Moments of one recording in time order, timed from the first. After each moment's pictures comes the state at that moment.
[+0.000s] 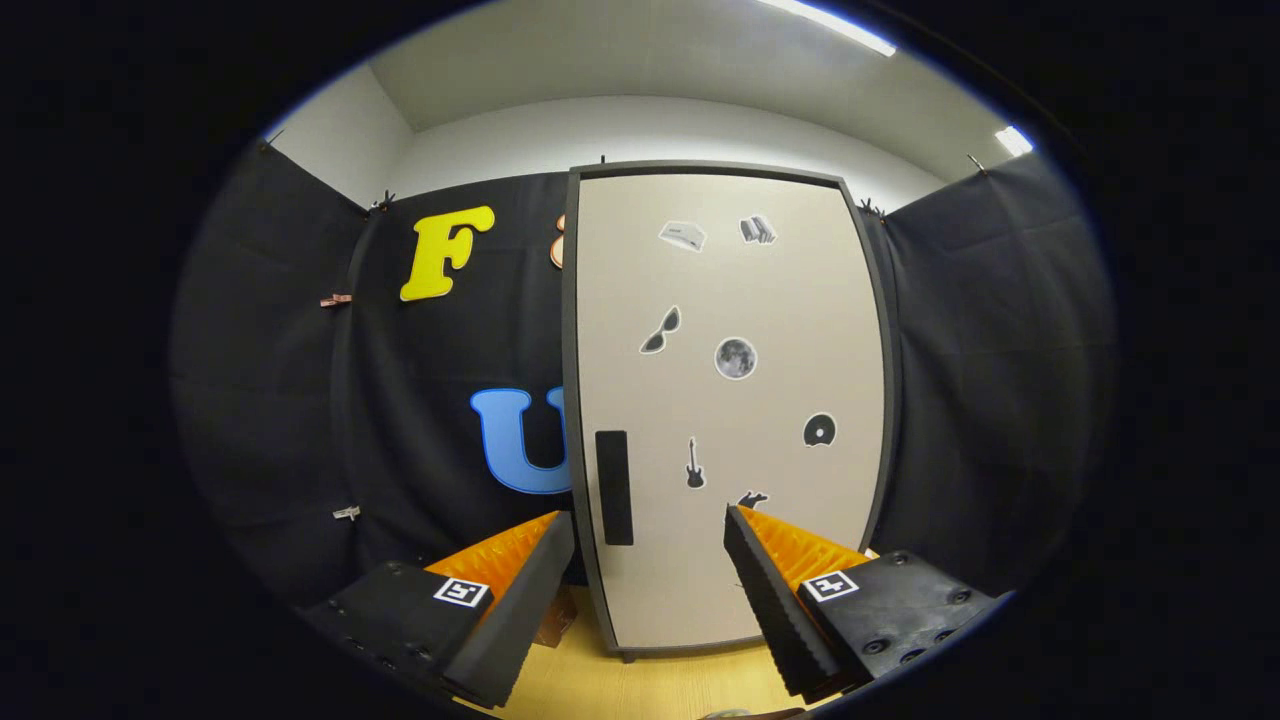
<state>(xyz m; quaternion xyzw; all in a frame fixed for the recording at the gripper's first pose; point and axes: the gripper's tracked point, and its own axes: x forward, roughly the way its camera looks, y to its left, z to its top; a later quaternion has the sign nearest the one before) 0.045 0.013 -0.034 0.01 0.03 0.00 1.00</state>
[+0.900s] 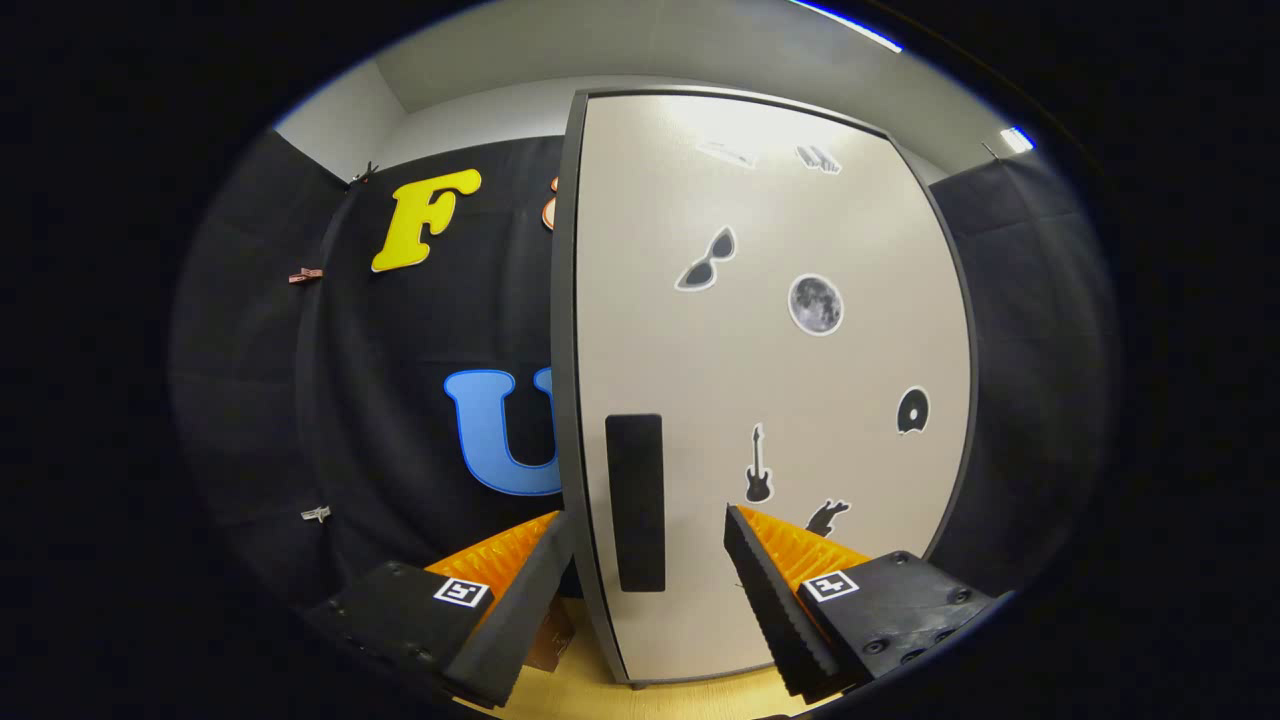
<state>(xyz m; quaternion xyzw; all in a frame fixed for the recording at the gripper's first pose) 0.167 0.036 -0.087 0.01 0.05 -0.02 1.00</state>
